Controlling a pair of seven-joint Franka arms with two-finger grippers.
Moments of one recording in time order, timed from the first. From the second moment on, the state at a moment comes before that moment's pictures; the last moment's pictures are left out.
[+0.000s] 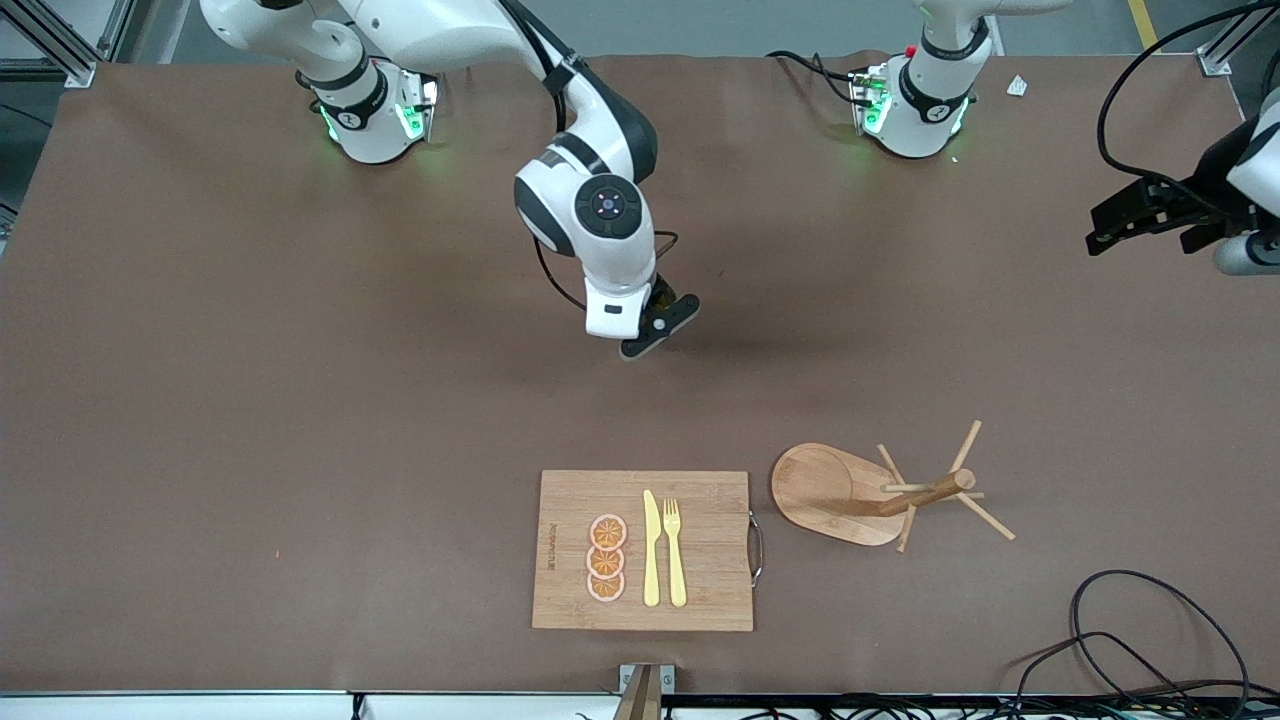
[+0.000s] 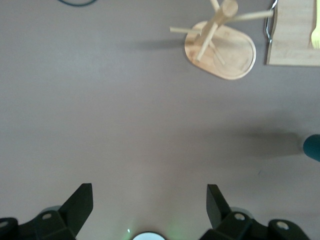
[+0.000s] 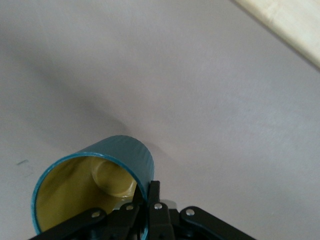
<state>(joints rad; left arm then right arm) -0.03 0.04 -0.05 -1.45 -0.01 1.41 -0.08 0.81 0.59 0.00 -1.56 0.06 2.12 0.16</state>
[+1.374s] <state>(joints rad) -0.04 0.04 -0.09 -1.45 -0.01 1.38 -0.15 0.82 0.61 0.00 -1.63 0.03 2.21 0.34</state>
